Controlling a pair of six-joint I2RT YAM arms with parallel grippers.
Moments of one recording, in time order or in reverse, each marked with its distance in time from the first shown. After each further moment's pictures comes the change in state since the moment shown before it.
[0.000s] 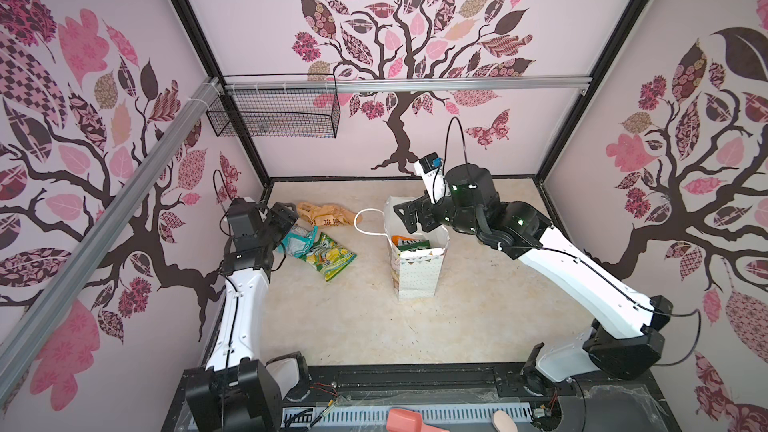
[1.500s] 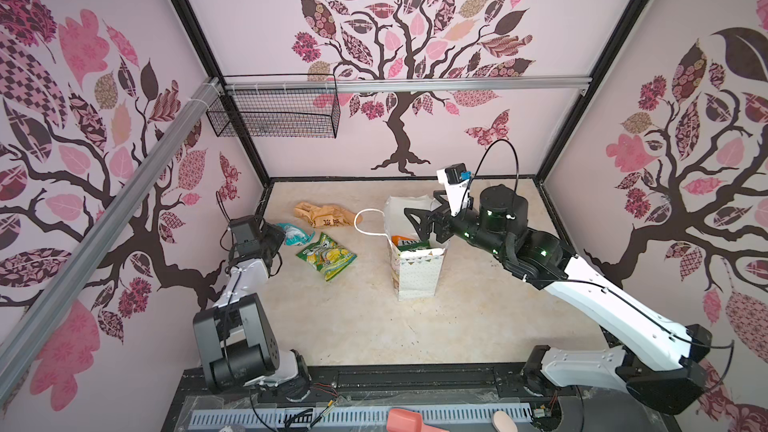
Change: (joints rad) left arm 0.160 0.339 -0.167 0.315 -0.026 -0.049; right arm 0.001 -0.265 -0.364 0.369 -0.027 -0.003
